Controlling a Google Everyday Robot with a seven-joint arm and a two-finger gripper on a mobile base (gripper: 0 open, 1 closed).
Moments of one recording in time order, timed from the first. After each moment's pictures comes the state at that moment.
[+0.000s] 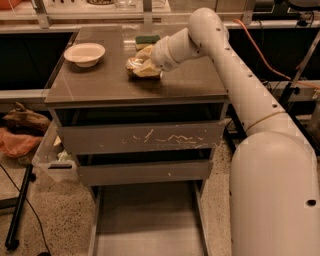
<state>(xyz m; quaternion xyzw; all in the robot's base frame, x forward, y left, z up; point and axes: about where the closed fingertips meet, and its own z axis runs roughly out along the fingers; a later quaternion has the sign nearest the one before) 0.787 0.044 0.852 -0.66 0.59 0.16 0.44</state>
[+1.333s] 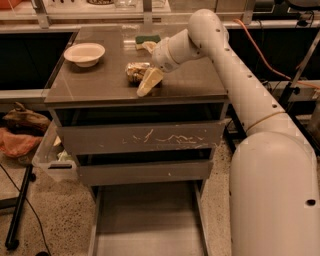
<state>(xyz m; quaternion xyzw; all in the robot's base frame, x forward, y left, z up) 0.787 0.044 0.852 -0.66 0.59 0.16 0.44</state>
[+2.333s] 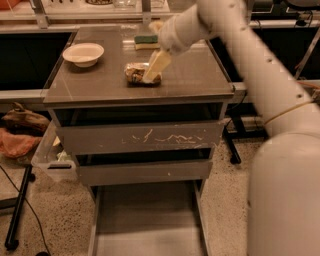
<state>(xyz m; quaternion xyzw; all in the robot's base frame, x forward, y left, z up) 0.770 0.021 0.916 -0.66 0.60 0.11 0.44</state>
